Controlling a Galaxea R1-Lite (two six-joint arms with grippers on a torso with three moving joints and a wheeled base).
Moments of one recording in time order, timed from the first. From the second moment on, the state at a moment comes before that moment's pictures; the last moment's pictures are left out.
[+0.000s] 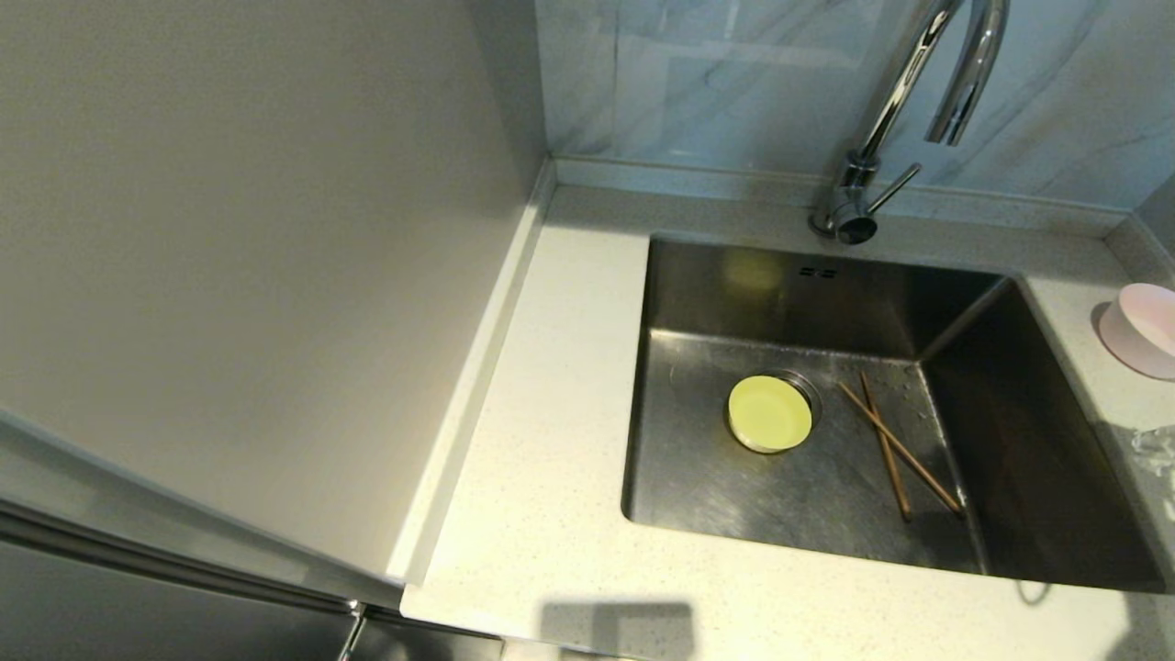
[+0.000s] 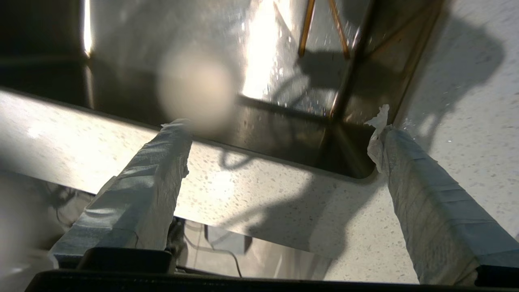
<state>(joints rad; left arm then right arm) 0.00 0.00 0.00 0.00 0.02 -0.03 -0.47 1.34 -1.24 0.78 0.41 -0.34</state>
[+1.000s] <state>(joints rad) 0.00 0.00 0.00 0.00 0.02 -0.03 0.04 1.93 -1.35 0.31 0.05 0.06</state>
